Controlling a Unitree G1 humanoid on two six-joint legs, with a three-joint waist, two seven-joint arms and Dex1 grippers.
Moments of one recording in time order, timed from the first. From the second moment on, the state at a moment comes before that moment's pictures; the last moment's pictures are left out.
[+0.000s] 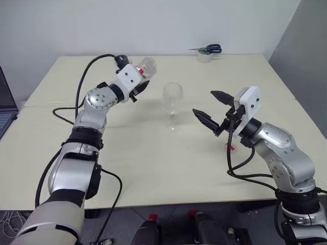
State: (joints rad) left arm -1.06 0.52 -0.12 0.89 0.15 -0.31 -0.58; right arm -0.43 -0.47 0.02 -0.42 0.45 0.49 0.50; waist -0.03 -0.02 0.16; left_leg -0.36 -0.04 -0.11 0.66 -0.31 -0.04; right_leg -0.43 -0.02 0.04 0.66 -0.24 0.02
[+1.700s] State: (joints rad) left arm -1.35 0.61 -0.44 1.20 0.68 -0.70 -0.25; right arm -0.46 -0.42 0.02 -0.44 0.45 0.50 0.50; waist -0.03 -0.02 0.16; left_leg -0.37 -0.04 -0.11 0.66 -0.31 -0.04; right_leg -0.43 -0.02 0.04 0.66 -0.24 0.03
